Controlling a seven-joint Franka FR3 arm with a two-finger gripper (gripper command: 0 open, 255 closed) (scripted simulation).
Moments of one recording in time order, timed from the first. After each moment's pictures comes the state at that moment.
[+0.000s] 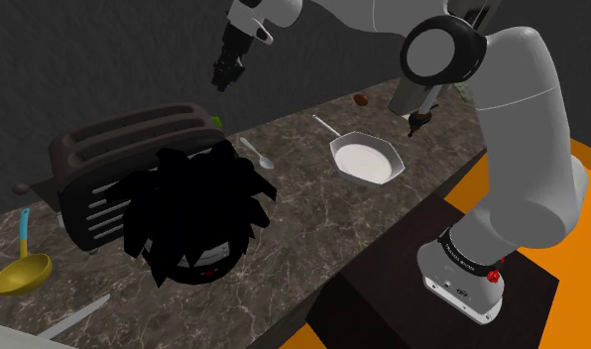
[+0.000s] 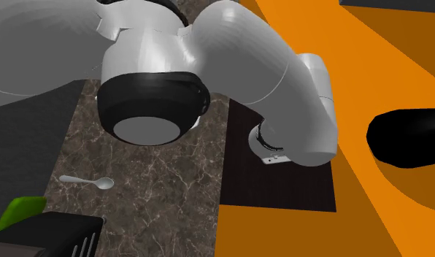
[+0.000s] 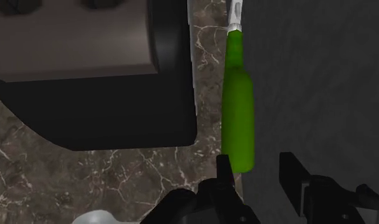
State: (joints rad) arm 0.02 0.81 0.25 -1.01 0.35 1.92 1.71
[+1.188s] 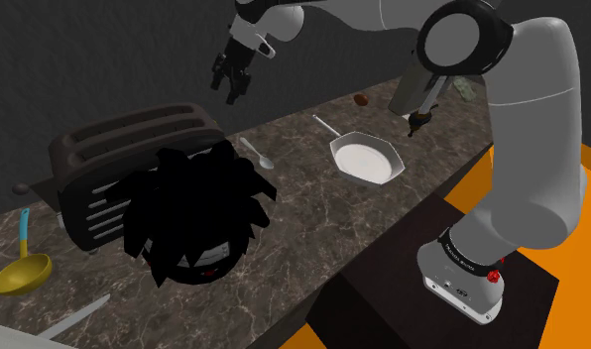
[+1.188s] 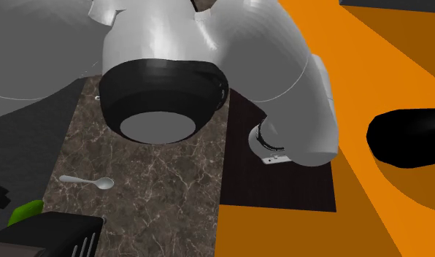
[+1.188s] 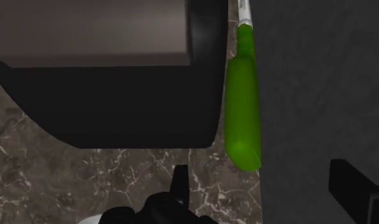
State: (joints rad) arm 0.04 0.70 0.22 -1.25 0.41 2.06 1.61
